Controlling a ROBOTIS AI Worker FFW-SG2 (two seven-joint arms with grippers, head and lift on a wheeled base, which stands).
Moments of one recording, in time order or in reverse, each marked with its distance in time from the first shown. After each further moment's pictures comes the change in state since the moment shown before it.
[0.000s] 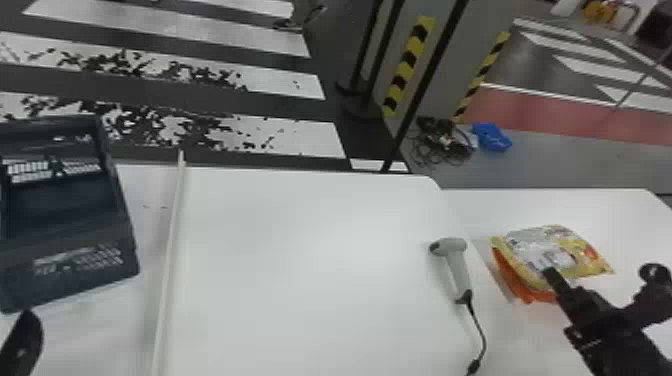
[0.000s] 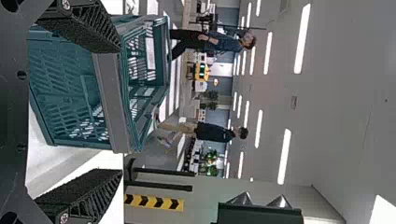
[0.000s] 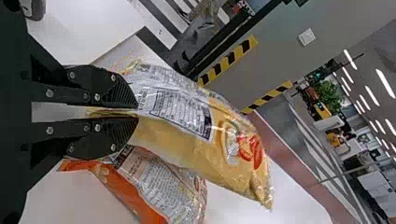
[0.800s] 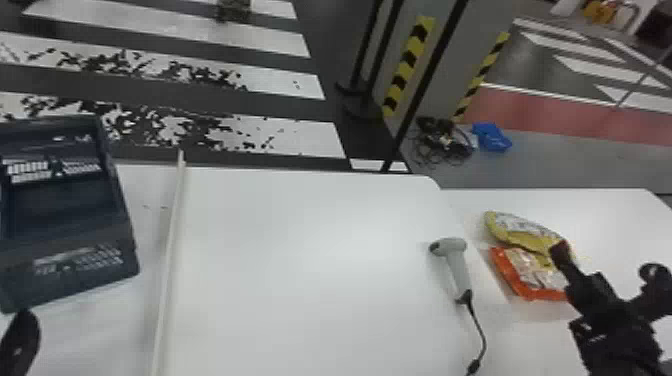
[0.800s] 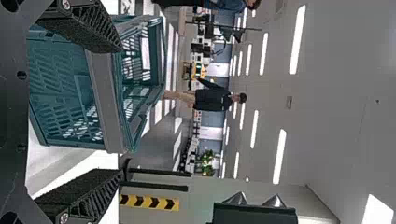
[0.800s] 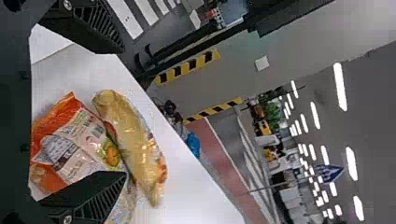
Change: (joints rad) left arm 0.003 -0.005 0.004 -0.005 0.004 -0.015 -0.005; right arm 0.116 0.076 0.070 -0.206 0.119 -0.309 -0.070
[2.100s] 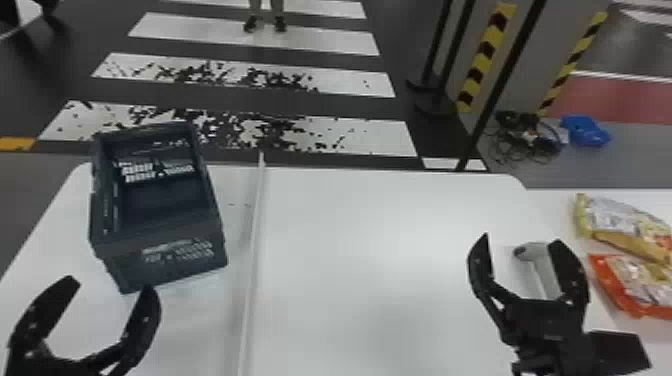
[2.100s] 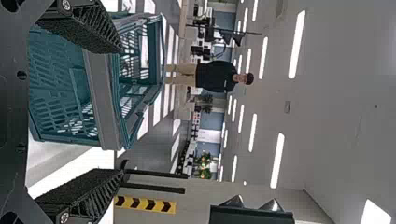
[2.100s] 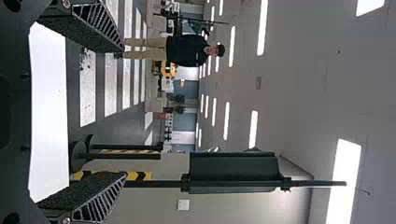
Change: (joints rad) left arm -0.007 -0.023 -0.024 -0.025 -0.015 0.029 0.045; right arm 0.396 0.252 0.596 -0.527 0.567 -0.551 -0.255
